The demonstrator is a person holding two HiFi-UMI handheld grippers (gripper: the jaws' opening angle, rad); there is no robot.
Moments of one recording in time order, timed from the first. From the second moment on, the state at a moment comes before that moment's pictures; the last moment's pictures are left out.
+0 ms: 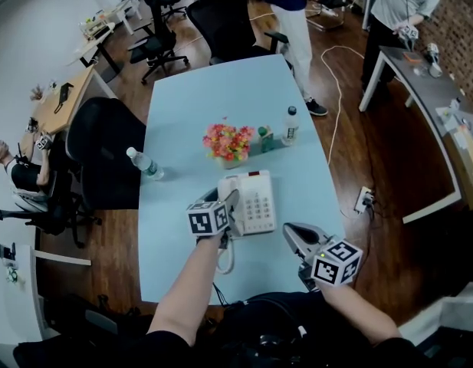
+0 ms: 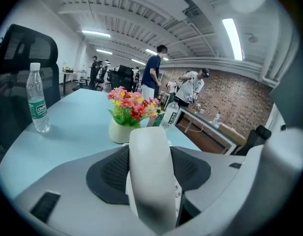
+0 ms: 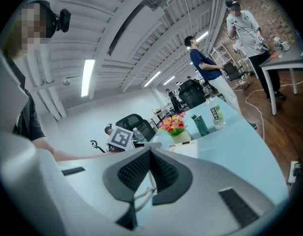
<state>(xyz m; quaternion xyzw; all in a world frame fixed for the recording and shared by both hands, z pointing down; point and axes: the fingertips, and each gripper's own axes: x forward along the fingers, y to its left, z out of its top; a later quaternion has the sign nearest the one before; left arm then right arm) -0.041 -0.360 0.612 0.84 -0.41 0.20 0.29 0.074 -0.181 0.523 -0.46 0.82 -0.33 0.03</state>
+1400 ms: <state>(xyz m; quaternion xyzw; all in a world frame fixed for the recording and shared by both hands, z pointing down) -0.190 -0.193 0.503 0.90 -0.33 0.11 0.27 -0.040 -0.124 0.536 -0.45 0.83 -0.32 0.00</state>
